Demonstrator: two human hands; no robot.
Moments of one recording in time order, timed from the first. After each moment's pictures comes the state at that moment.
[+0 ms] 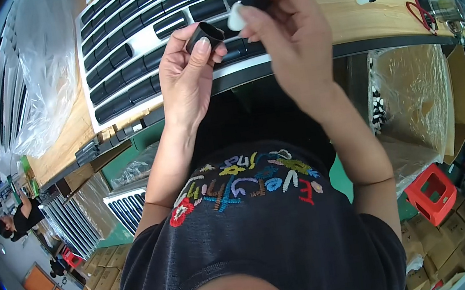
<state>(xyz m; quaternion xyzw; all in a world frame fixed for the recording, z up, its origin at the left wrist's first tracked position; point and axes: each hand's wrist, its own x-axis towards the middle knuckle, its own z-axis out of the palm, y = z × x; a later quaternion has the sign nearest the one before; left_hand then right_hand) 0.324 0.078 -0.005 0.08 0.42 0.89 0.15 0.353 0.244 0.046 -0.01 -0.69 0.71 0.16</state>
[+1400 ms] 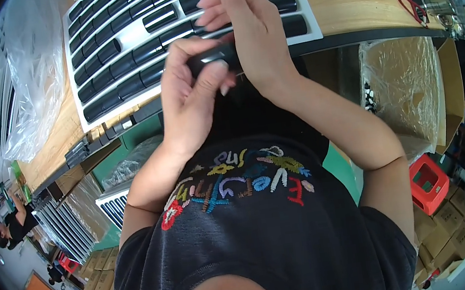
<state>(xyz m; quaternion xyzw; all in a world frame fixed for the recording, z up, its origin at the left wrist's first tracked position) 0.362 0.076 0.030 0.12 0.54 0.81 0.19 0.341 0.217 0.037 -0.08 -0.68 0.73 0.05</state>
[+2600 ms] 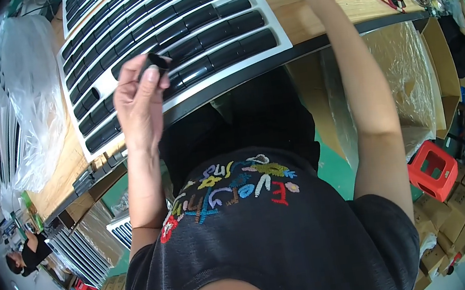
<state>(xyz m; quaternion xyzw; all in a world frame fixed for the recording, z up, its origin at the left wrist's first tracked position) 0.311 0.054 0.014 0.09 0.52 0.84 0.14 0.257 0.436 -0.033 -0.23 -0.89 0.32 0.21</state>
